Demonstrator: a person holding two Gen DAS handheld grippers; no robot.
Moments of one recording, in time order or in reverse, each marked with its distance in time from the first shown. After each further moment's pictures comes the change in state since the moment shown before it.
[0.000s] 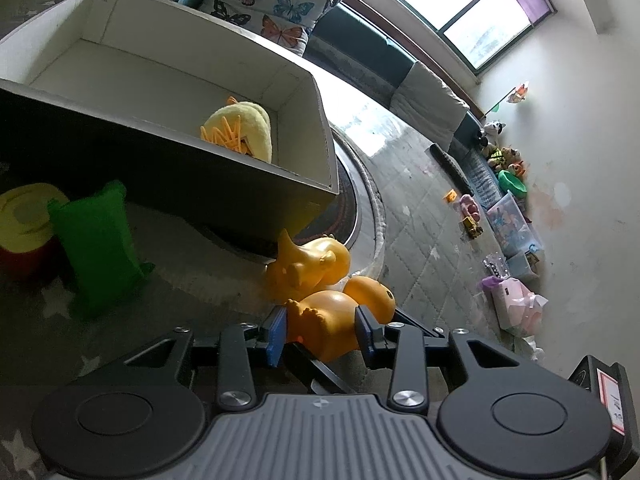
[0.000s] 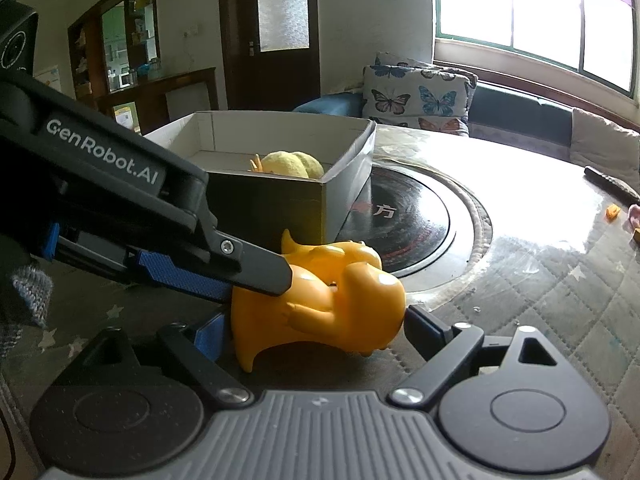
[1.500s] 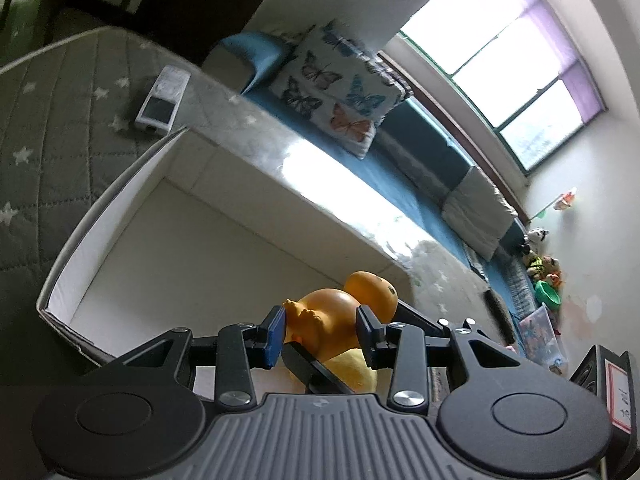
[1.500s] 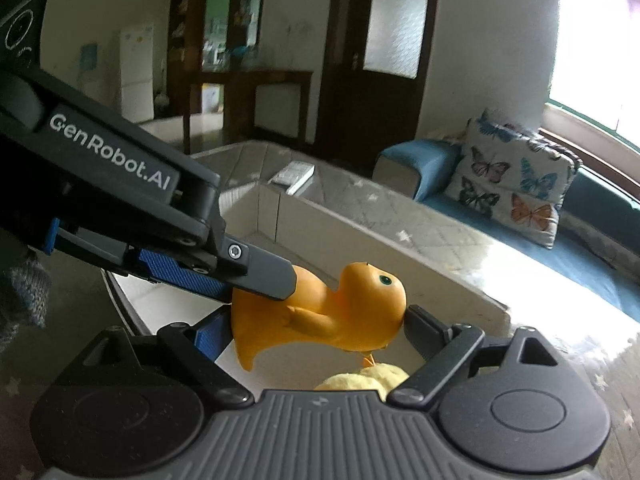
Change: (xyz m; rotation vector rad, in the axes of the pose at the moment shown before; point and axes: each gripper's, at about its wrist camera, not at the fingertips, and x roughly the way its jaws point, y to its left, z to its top) left arm -0.035 0.076 0.132 -0.182 -0.219 0.110; right arm 0.130 0.051 0.153 -0.304 -0.006 0.187
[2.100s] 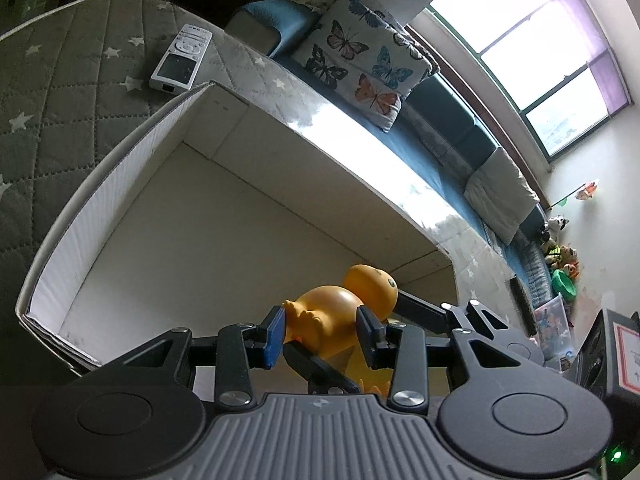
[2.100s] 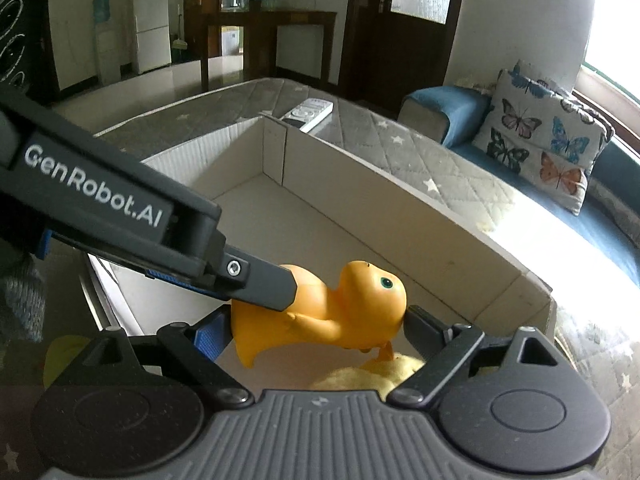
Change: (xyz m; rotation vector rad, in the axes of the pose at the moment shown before) left arm 0.032 0.018 0.002 -0.032 0.091 0.050; right arm 0.037 -0.001 -0.001 -0.015 0.180 0.066
